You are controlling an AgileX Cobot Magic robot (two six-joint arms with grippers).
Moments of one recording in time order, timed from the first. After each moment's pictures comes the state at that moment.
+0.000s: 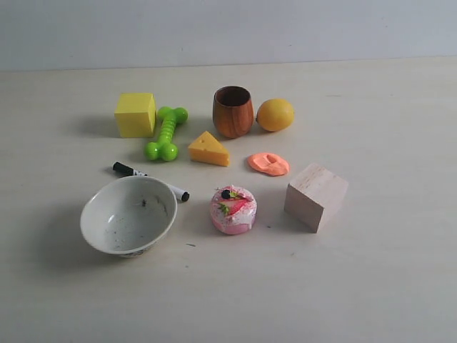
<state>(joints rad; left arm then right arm) -0.05 0.01 0.00 0.10 0.37 -0.19 -0.17 0.13 -0.08 0.02 0.20 0.00</state>
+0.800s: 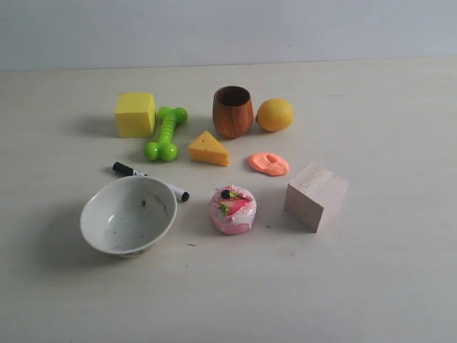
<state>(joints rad) -0.05 0.01 0.00 0.10 0.37 -0.19 -0.17 0.01 0.00 0.05 0.34 0.01</state>
